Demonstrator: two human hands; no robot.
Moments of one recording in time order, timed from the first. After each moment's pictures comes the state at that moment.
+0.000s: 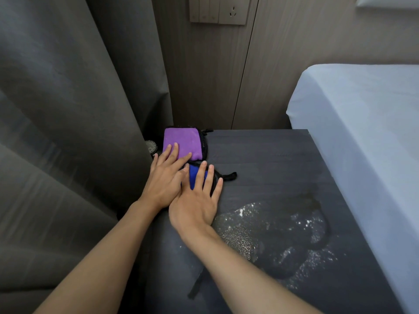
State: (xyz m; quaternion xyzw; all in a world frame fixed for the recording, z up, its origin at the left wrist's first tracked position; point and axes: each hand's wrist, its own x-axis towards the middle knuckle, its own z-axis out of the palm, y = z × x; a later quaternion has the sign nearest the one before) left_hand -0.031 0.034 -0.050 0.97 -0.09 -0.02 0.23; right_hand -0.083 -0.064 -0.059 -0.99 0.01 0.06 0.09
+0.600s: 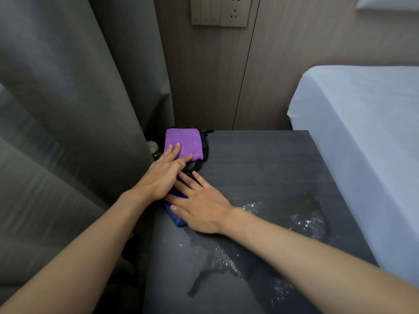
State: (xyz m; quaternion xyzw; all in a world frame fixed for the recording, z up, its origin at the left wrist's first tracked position) left_hand -0.025 0.042 -0.028 0.93 -0.07 -0.12 0.33; right_hand -0.069 -0.123 -0.040 -0.90 -0.42 0.06 0.05
